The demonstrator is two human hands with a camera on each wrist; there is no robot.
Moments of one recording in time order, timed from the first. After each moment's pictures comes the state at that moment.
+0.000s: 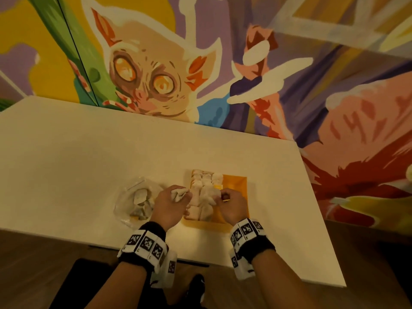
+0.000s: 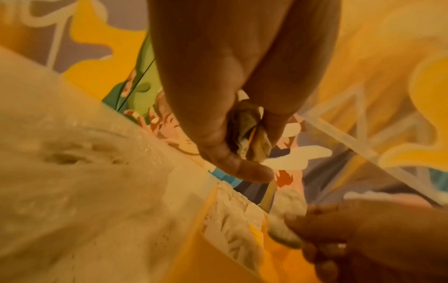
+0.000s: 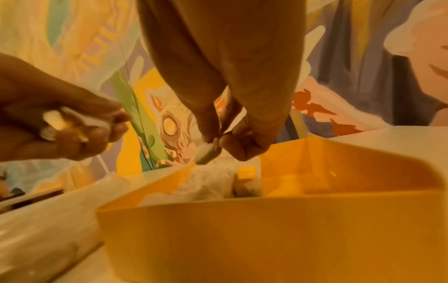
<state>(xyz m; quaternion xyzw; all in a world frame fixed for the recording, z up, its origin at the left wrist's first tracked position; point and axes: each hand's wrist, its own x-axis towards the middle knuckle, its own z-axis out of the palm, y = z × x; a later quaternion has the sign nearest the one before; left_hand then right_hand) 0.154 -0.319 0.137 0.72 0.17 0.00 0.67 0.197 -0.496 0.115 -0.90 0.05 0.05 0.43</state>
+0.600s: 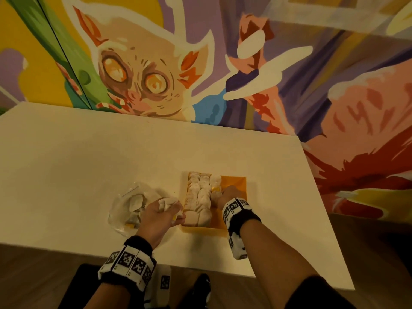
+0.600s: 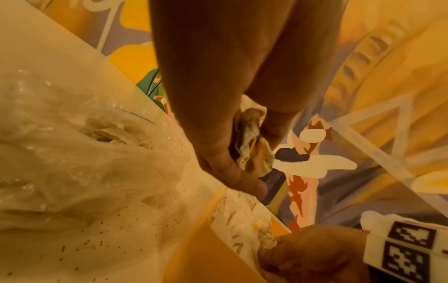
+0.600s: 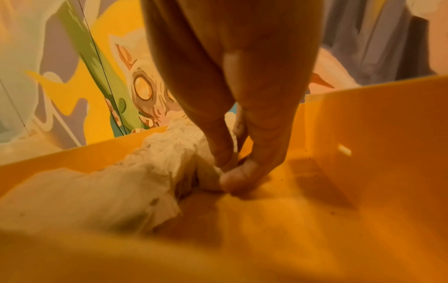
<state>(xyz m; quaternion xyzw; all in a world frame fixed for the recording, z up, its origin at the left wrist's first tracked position) 0.153 -0.312 0.123 0.61 0.26 -0.05 0.75 0.251 -0.500 0.106 -0.92 0.13 0.22 0.31</state>
